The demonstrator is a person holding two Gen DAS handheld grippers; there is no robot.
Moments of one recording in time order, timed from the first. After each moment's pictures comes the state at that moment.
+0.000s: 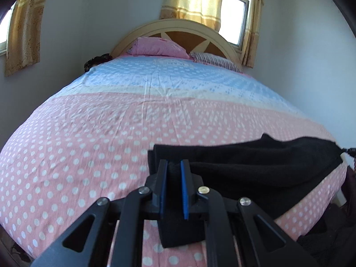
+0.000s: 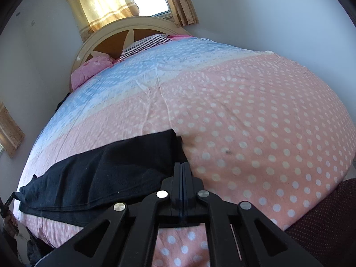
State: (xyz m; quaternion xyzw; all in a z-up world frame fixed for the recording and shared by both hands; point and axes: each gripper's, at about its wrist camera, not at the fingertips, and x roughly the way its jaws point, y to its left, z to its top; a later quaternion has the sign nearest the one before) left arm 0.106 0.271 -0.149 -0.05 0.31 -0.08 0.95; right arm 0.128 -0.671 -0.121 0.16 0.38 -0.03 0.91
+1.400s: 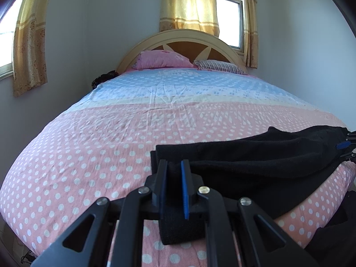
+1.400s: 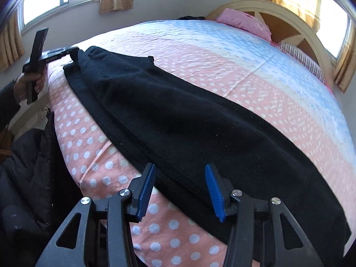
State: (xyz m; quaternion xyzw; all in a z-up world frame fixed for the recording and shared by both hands) left arm 0.087 0.257 -0.153 -0.01 0.26 -0.04 0.96; right arm 0.134 -0.249 -0.150 -0.23 0.41 0.30 0.83
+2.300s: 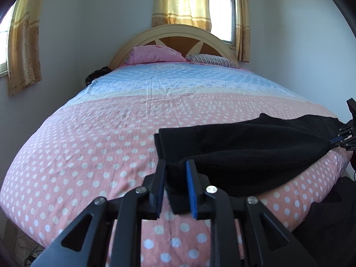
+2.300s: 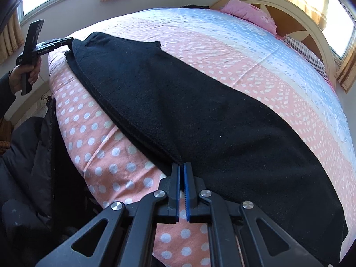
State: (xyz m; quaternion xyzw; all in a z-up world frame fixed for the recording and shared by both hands) left arm 0.057 0.273 -0.157 0.01 0.28 -0.06 0.96; right arm 0.125 -0.241 -0.152 -0.24 0.44 0.31 0.81
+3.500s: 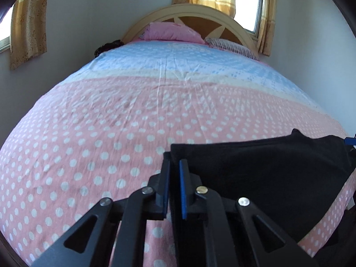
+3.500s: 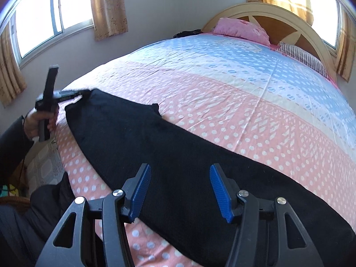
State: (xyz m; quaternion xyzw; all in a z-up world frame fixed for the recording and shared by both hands) left arm 0.146 0.281 -0.171 -0.06 0.35 -0.03 0.93; right arm 0.179 -0.201 -0.104 -0.11 0.39 0.34 0.85
